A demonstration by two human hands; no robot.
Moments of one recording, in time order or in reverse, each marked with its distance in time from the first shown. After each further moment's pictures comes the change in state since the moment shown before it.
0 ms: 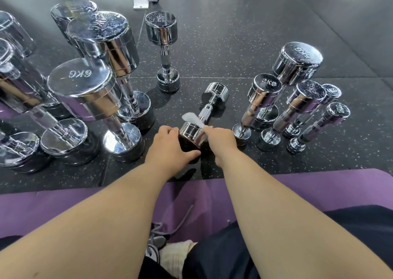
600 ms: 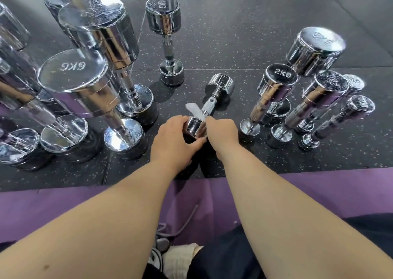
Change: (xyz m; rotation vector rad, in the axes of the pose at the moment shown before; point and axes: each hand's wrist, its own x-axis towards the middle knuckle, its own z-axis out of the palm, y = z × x) left_hand 0.010 -0.001 0.011 -0.158 0.202 0.075; right_hand 0.002 -0.010 0.016 -0.064 0.058 -0.081
